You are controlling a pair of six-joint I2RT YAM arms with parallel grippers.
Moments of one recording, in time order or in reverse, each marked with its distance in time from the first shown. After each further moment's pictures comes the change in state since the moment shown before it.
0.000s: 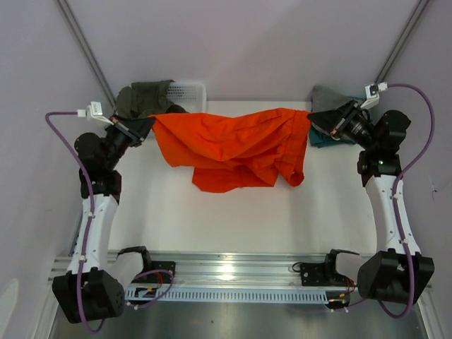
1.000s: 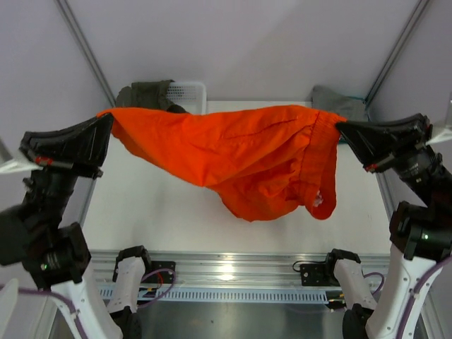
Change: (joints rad) left arm 0.135 -0.283 0.668 -0.363 0.101 0.028; right arm -0.105 -0.342 0.437 -0.161 -0.051 0.016
